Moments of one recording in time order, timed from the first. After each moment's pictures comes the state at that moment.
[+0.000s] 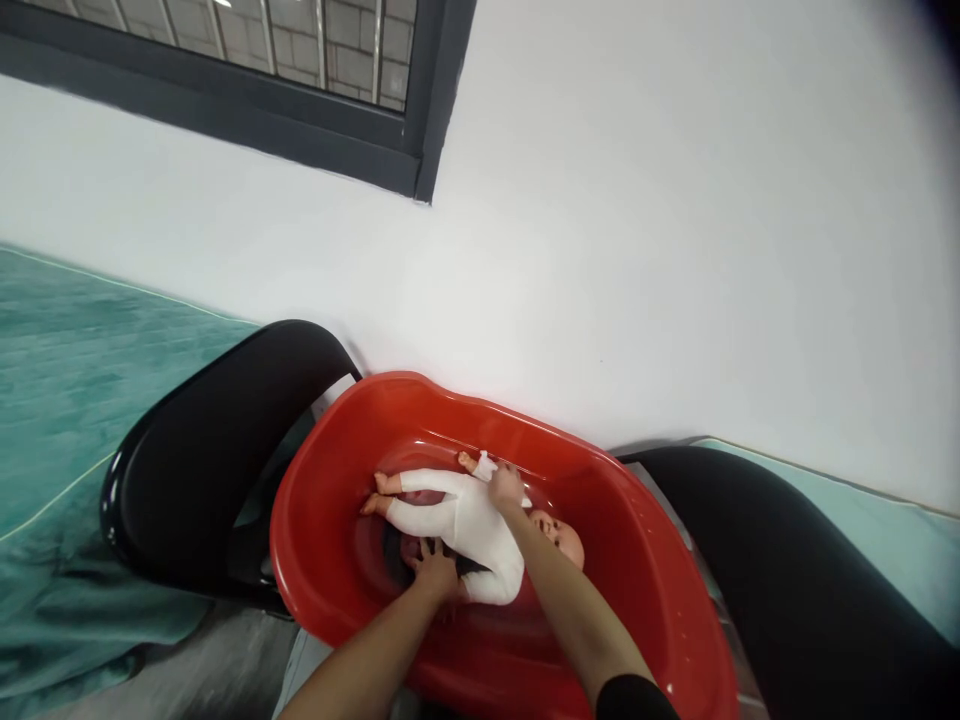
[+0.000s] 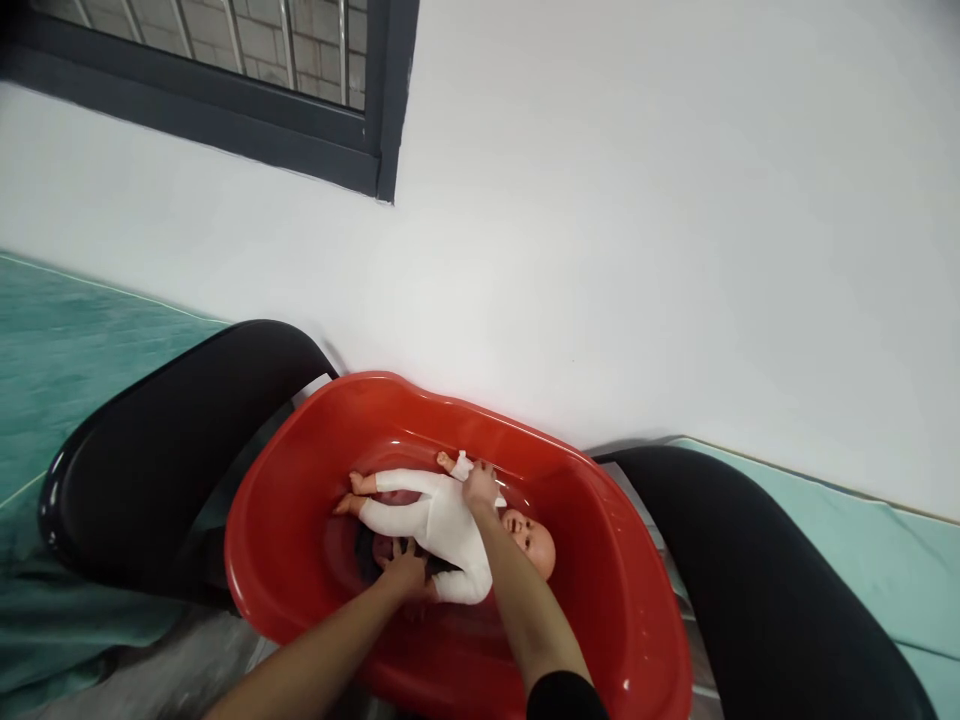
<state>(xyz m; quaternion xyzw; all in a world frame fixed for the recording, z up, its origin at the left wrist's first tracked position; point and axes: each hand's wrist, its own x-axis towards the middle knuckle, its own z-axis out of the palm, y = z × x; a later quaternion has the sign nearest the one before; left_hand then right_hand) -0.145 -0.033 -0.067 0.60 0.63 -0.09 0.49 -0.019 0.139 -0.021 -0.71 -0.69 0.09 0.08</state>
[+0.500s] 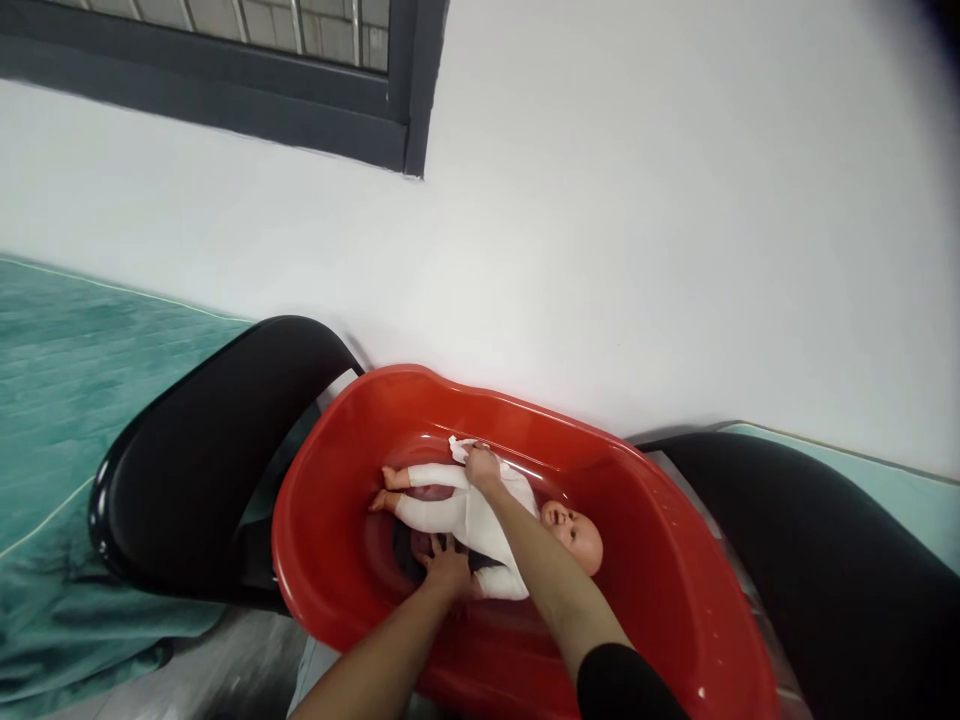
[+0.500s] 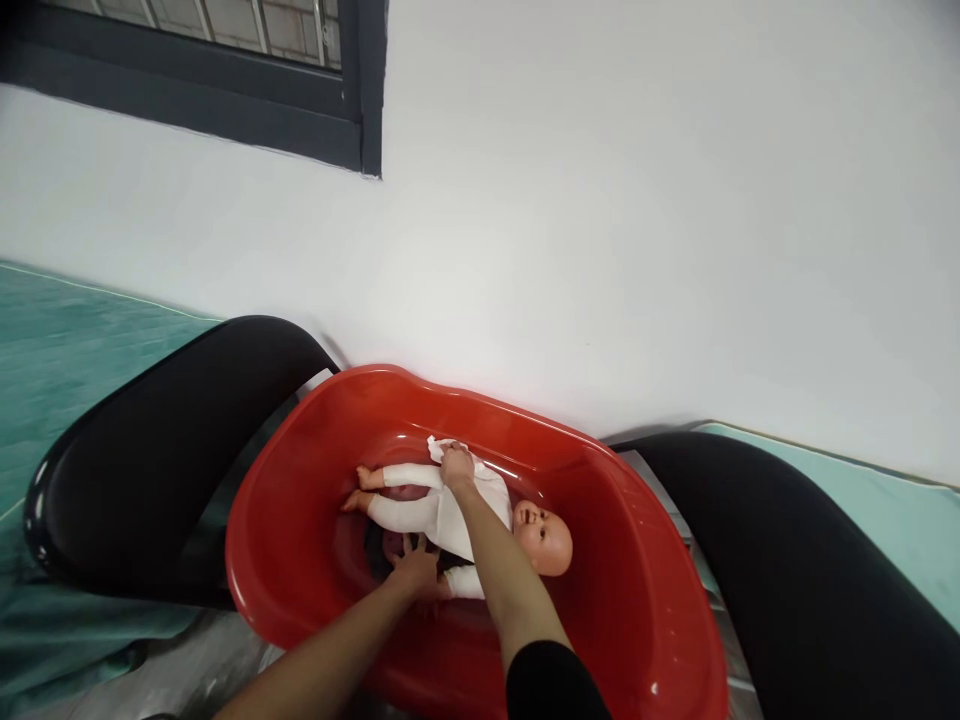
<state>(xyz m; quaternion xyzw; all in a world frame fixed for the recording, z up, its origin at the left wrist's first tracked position) -0.146 -0.030 -0.068 0.58 0.63 -0.09 0.50 -0.082 0.158 -0.054 -0.61 -0.77 0.16 -0.05</state>
